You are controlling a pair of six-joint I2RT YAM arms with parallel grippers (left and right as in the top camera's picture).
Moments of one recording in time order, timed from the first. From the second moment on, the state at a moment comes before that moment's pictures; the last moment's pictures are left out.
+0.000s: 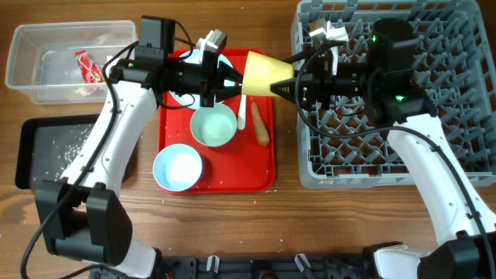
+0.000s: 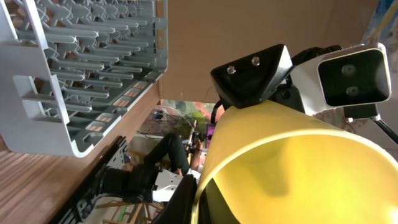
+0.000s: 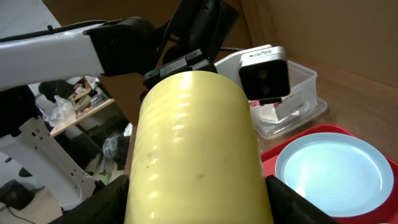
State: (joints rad) left arm -0.19 1.71 1.42 -0.65 1.39 -0.68; right arm 0.18 1.47 1.20 -0.15 -1.23 0.04
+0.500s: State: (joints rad) left arm -0.19 1.71 1.42 -0.64 1.39 -0.68; right arm 0.13 1.47 1.20 -0.15 -1.26 0.08
